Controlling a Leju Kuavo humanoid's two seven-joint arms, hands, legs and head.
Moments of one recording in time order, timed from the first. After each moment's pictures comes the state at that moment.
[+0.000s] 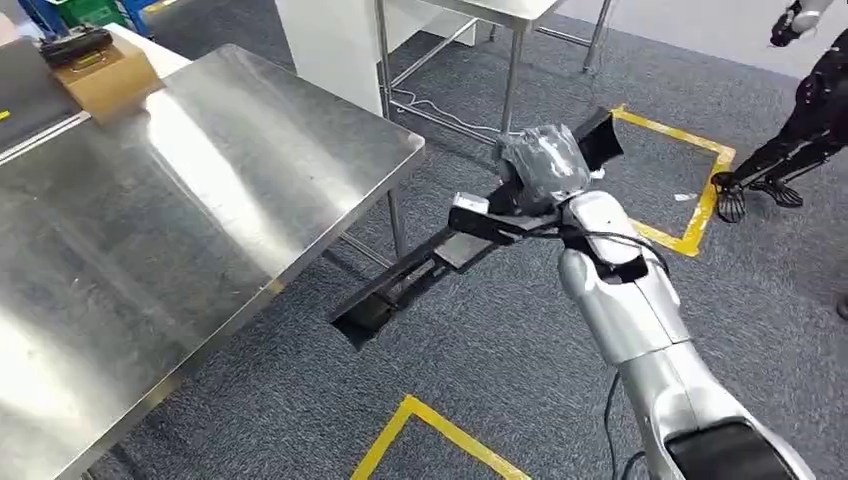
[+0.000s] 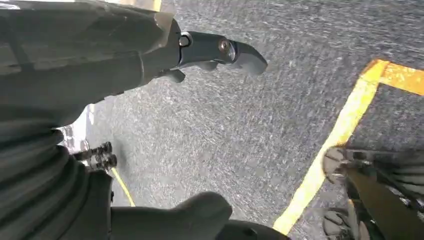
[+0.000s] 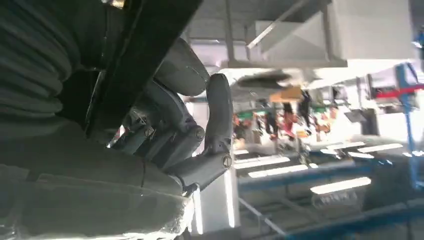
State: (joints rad) left arm -0.03 -0.11 0.42 -0.19 -0.62 -0.03 0.30; right arm -0.81 -0.09 0.43 -1.09 1.23 -0.21 -0.14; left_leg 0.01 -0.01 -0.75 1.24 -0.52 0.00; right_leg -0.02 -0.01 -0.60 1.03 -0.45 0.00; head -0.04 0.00
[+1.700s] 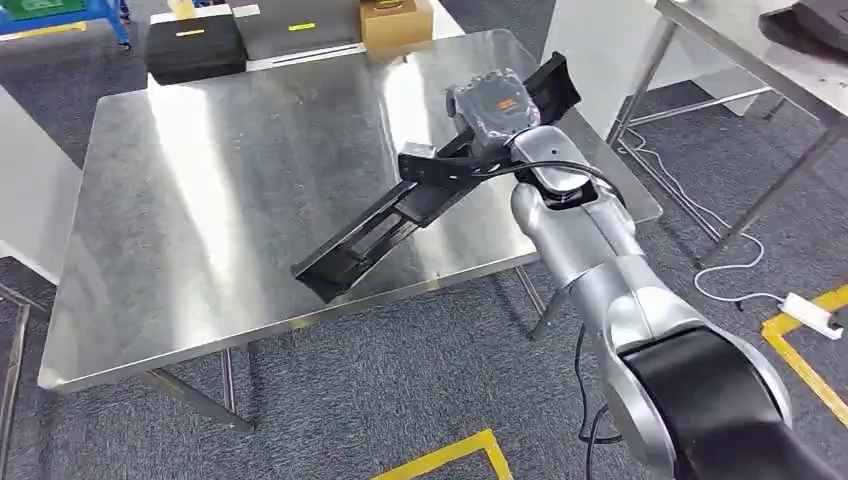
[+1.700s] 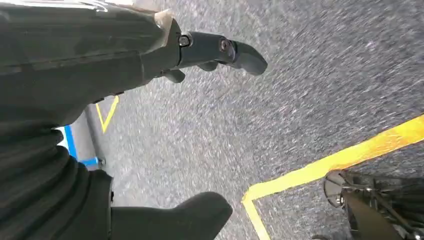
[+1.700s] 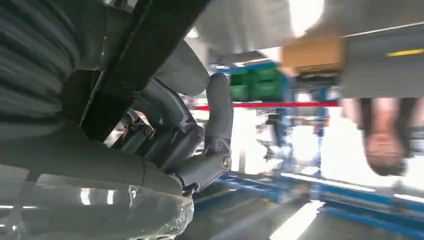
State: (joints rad) left arm -0.05 -0.09 0.47 -0.19 -0.72 -0.05 0.28; right arm -1.14 0.14 0.43 -0.60 1.36 -0.25 -0.18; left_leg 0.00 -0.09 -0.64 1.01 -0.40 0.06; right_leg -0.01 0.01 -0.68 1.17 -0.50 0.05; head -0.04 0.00
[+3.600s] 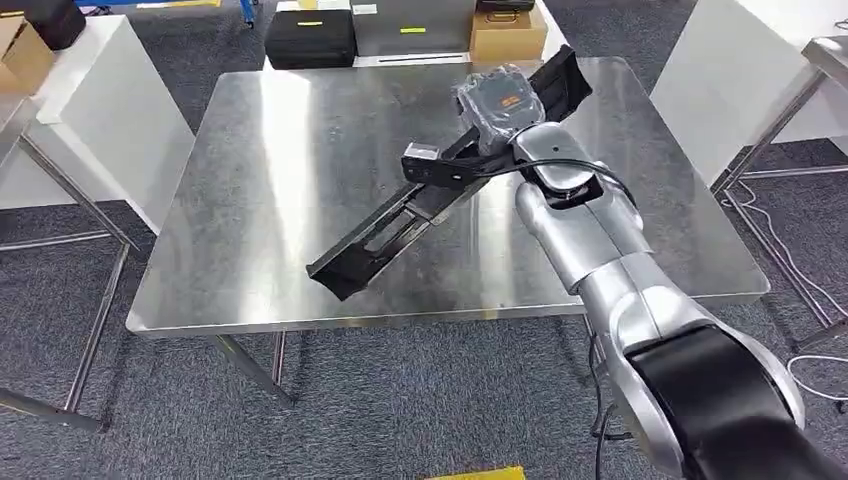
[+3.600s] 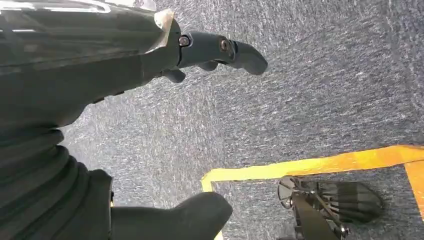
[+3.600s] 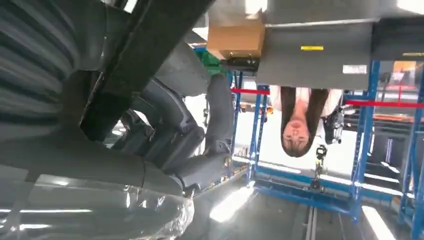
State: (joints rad) left arm -0.04 -0.11 0.58 -0.19 -0.75 -0.01 0.12; right arm -1.14 0.10 0.47 -0.60 1.40 -0.25 -0.14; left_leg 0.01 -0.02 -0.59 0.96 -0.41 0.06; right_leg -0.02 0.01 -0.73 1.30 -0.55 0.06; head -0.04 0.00
